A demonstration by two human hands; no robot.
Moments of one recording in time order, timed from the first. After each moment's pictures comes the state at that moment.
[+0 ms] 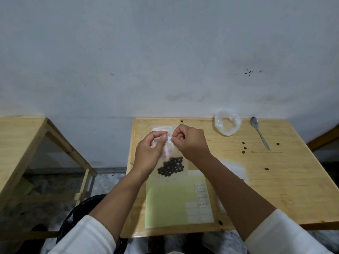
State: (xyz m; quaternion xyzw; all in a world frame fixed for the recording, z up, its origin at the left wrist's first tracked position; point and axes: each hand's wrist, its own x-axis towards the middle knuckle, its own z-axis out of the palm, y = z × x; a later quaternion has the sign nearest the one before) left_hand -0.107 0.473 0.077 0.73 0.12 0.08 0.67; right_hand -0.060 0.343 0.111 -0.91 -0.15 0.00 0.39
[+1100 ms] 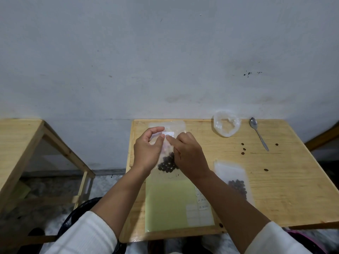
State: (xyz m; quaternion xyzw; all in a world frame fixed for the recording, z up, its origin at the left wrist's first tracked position) left_hand -0.091 0.473 0.079 0.73 0.15 0.12 0.66; right_hand -0.080 0.347 0.092 -0.91 -0.27 -0.22 0.24
